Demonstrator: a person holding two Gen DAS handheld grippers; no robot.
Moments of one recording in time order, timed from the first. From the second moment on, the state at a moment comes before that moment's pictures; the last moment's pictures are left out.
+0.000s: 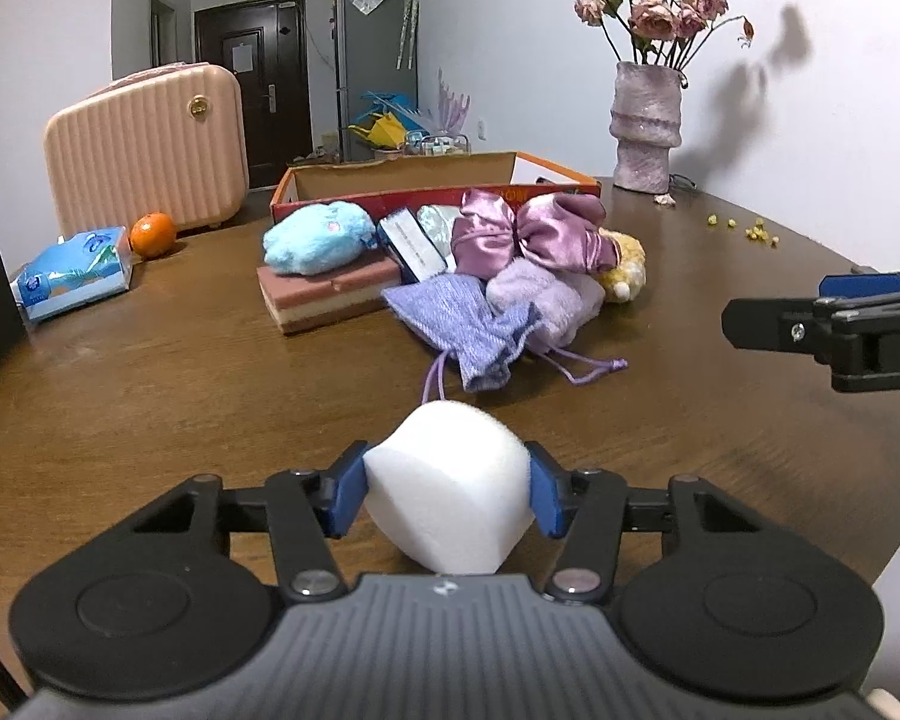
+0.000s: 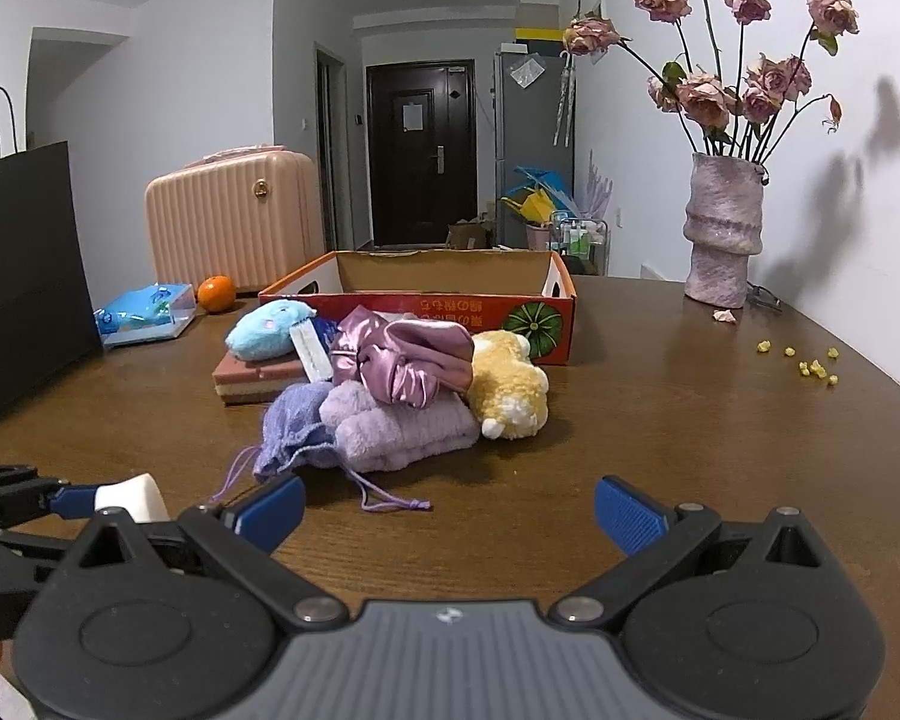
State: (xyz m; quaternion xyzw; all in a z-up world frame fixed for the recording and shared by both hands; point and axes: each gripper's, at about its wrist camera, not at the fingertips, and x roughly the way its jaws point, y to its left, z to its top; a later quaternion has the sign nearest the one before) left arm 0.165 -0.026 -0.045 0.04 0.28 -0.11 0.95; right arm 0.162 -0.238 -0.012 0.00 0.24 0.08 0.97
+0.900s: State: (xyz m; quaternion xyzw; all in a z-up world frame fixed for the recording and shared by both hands) left arm 0.223 -0.004 0.003 0.01 0.23 -0.06 0.97; right arm 0.289 -0.198 0.001 -0.06 0.24 0.14 0.96
